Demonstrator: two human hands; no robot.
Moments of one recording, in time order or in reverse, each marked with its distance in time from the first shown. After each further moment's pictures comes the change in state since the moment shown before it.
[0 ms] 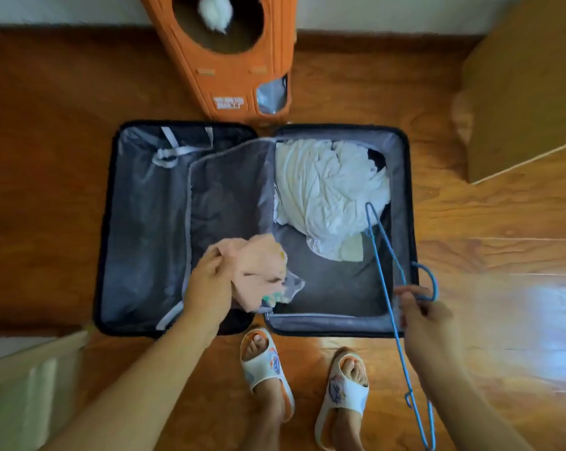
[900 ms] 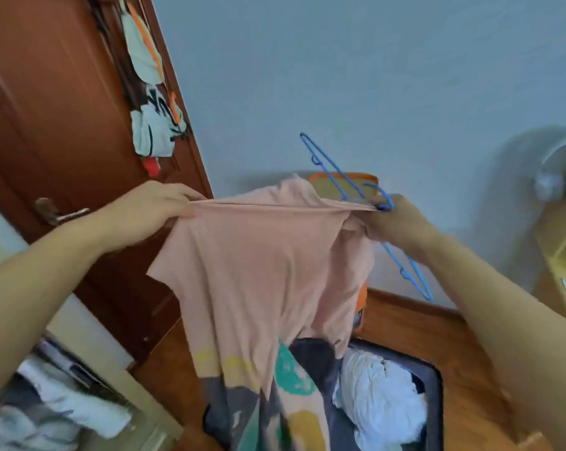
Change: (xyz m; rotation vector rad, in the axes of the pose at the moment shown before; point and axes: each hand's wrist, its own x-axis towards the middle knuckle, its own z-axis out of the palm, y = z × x) left_hand -0.547 0.449 -0.333 0.435 0.284 0.731; right_hand -0.282 -0.526 -0.277 -0.034 -0.562 -1.167
